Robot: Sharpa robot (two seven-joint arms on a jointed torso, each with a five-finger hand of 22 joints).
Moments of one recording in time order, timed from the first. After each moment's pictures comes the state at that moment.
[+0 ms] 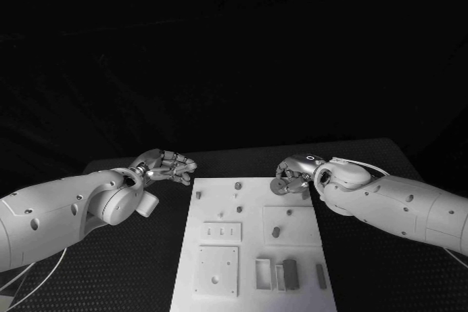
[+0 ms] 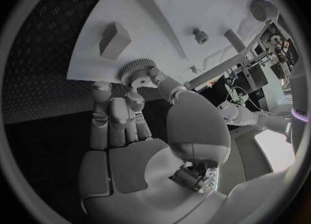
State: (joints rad) left arm 1.33 -0.81 -0.16 1.30 -0.31 -0.20 0.16; left_hand 1.44 -0.11 0.09 0.29 0.05 0.70 0.19 0.40 0.31 1.05 0.16 0.09 0.13 1.00 0.10 0.34 0.71 0.04 1.02 0.00 0.21 0.56; right arm 1.26 -0.66 -0.10 1.13 -1.59 -0.23 -0.05; right_hand 1.05 -0.19 0.56 -0.23 0.04 0.89 0.10 0.28 0.59 1.09 0.02 1.18 1.10 1.22 -0.09 1.48 0.91 0.20 1.21 -0.05 0.90 1.31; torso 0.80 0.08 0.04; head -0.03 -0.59
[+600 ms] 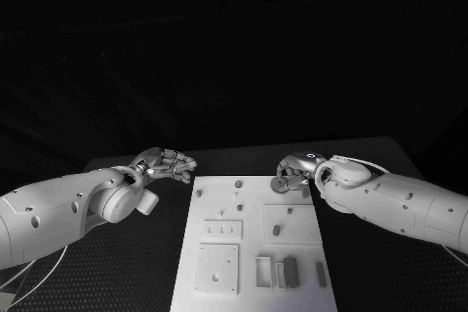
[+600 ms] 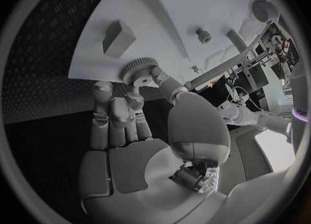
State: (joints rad) left arm 1.33 -0.81 -0.16 1.30 -0.31 -0.19 0.16; left_hand 1.44 -0.11 0.09 0.29 0.05 0.70 0.19 0.40 0.31 1.05 0.16 0.09 0.13 1.00 0.09 0.34 0.71 0.05 1.02 0.00 0.21 0.56; right arm 1.26 -0.65 -0.10 1.11 -1.59 -0.23 -0.04; right_hand 1.07 -0.17 0.56 -0.28 0.04 0.88 0.10 0.27 0.59 1.07 0.01 1.18 1.09 1.21 -0.09 1.47 0.90 0.20 1.19 -0.06 0.90 1.31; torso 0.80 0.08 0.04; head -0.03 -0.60
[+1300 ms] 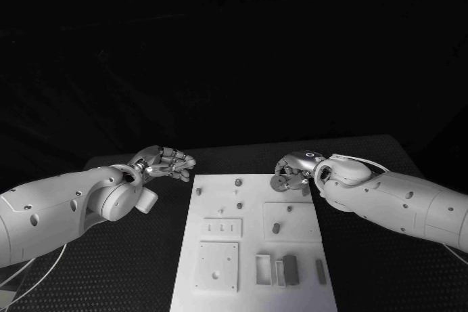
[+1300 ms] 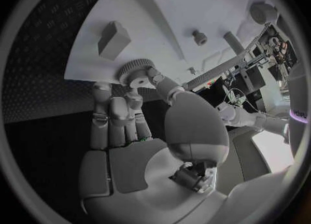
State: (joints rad) left arm 1.33 -0.81 -0.16 1.30 -0.31 -0.19 0.16; left_hand 1.44 -0.11 0.09 0.29 0.05 0.70 0.19 0.40 0.31 1.05 0.16 0.09 0.13 1.00 0.09 0.34 0.71 0.05 1.02 0.00 0.21 0.56; right arm 1.25 -0.66 -0.09 1.11 -1.61 -0.22 -0.02; right_hand 1.14 -0.17 0.55 -0.29 0.04 0.87 0.12 0.25 0.59 1.05 0.03 1.18 1.09 1.18 -0.08 1.47 0.91 0.20 1.17 -0.04 0.90 1.31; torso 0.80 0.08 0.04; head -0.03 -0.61
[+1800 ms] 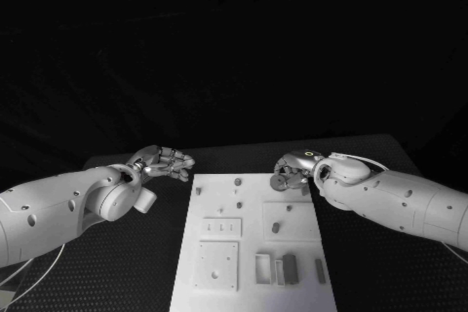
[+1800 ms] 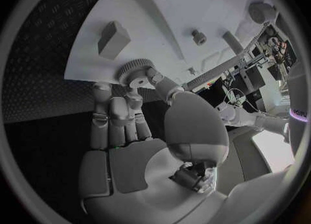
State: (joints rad) left arm 1.33 -0.82 -0.16 1.30 -0.31 -0.19 0.16; left_hand 1.44 -0.11 0.09 0.29 0.05 0.70 0.19 0.40 0.31 1.05 0.16 0.09 0.13 1.00 0.09 0.34 0.71 0.04 1.02 0.00 0.21 0.56; right arm 1.25 -0.66 -0.09 1.11 -1.61 -0.21 -0.02; right_hand 1.14 -0.16 0.55 -0.29 0.05 0.87 0.12 0.25 0.59 1.05 0.03 1.18 1.09 1.18 -0.08 1.47 0.91 0.20 1.17 -0.04 0.90 1.31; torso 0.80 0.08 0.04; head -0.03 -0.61
